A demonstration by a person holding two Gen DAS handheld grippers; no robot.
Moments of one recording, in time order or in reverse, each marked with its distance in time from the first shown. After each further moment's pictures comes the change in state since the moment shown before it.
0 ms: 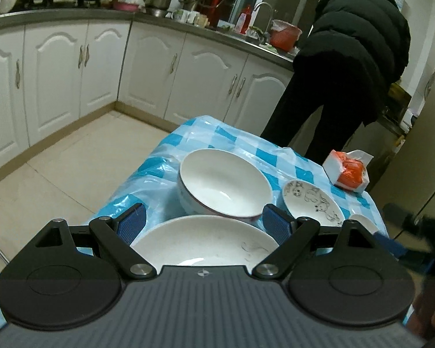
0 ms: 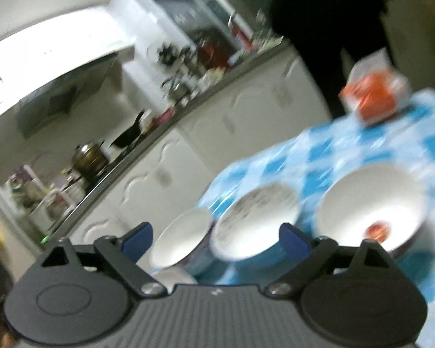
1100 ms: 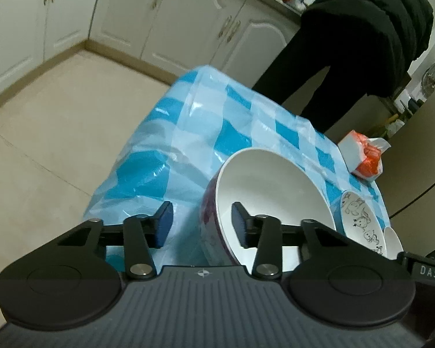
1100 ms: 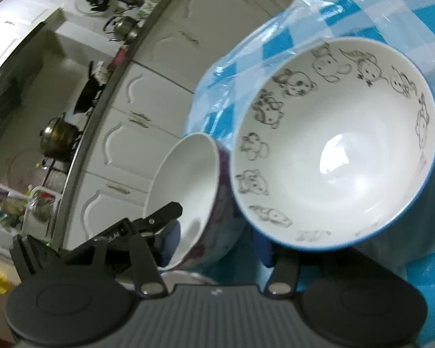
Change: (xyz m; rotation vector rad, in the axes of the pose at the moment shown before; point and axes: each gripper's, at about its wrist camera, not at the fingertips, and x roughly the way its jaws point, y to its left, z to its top) left arm 0.128 0.038 0.037 -0.055 0.288 -0.146; right arm 0.133 0.002 -0.013 0.350 0.323 -0.072
